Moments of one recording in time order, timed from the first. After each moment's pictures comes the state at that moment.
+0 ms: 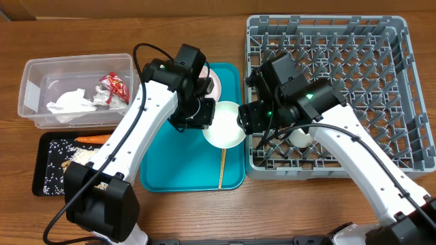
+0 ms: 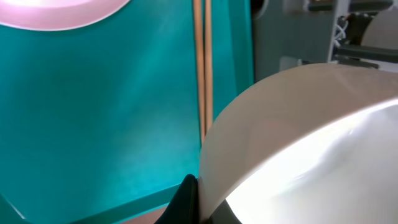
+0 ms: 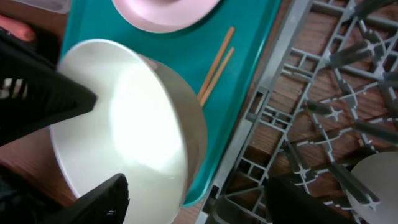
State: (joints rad) left arm -0.38 1.78 1.57 -1.25 0.30 -0.25; right arm 0.51 1.58 1.44 -1.05 -0.23 0.23
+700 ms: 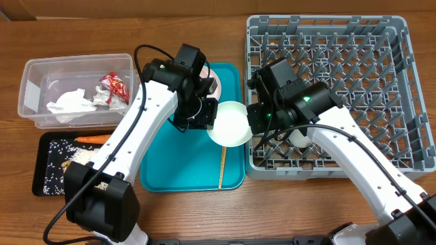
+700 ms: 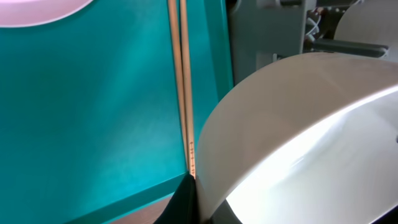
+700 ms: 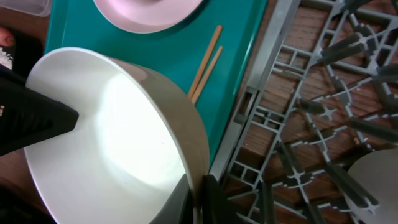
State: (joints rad) left arm -0.38 1.78 1.57 -1.24 0.37 -0.25; right arm 0.51 1.58 1.40 -1.01 -0.20 0.25
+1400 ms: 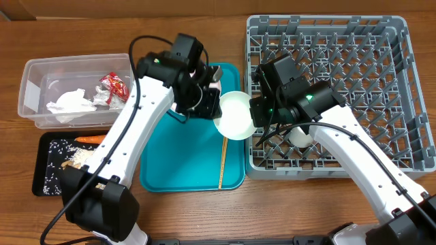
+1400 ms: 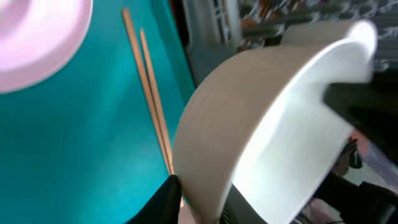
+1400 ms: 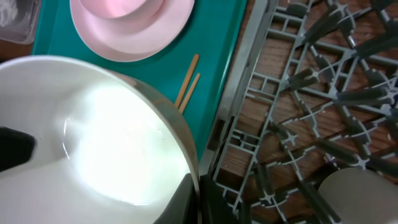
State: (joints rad) left arm -0.37 1.78 1.67 -1.21 0.45 -0.15; right arm 0.49 1.58 1.40 -0.95 -0.12 0.25
